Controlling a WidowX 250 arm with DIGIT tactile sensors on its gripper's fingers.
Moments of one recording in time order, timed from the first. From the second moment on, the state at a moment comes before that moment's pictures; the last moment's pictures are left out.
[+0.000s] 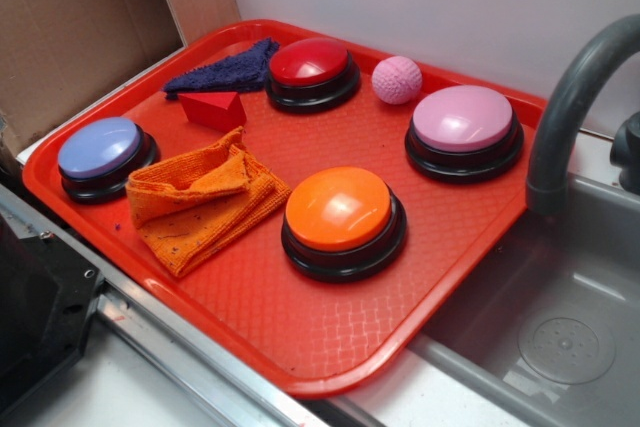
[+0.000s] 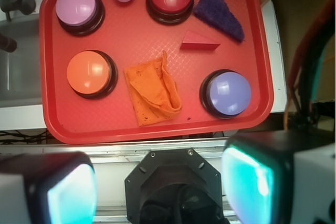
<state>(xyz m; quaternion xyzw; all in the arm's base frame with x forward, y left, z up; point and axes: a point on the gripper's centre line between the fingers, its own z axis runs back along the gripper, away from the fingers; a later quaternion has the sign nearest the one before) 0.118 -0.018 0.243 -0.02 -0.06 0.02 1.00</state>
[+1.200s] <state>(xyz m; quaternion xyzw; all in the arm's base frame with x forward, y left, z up) 0.173 -0.010 0.164 0.02 -0.01 -0.03 1.00</state>
